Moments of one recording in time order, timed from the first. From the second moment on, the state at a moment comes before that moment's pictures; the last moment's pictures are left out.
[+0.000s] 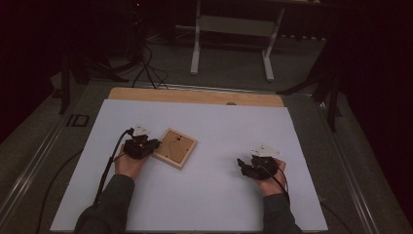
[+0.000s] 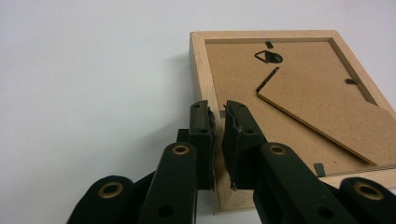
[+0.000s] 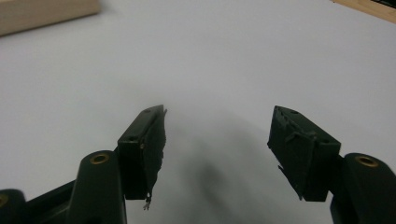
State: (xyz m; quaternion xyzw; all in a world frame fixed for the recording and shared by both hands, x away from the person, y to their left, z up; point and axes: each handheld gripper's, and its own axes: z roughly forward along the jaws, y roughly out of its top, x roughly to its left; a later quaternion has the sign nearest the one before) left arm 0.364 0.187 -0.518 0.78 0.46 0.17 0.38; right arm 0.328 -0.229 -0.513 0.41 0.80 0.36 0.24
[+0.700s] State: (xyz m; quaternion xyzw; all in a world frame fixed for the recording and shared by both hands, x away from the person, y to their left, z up) left arm 0.353 0.132 -0.519 0.81 0.41 0.15 0.40; right arm 0.328 -0.225 -0.515 0.40 0.81 0.36 0.24
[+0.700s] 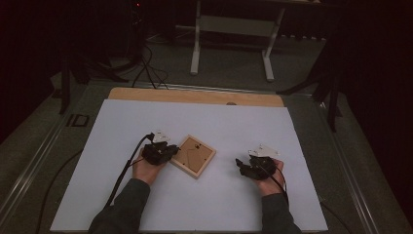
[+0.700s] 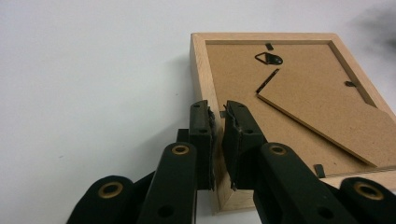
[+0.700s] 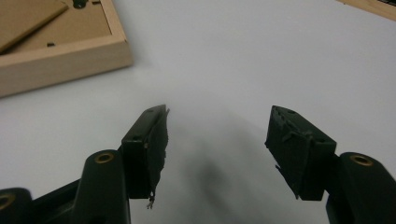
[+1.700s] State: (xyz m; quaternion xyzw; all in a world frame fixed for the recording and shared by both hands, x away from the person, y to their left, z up) left arm 0.296 0.152 -0.516 0.78 0.43 0.14 0.43; right arm 0.353 -0.180 -0.495 0.38 0.80 0.42 0.22
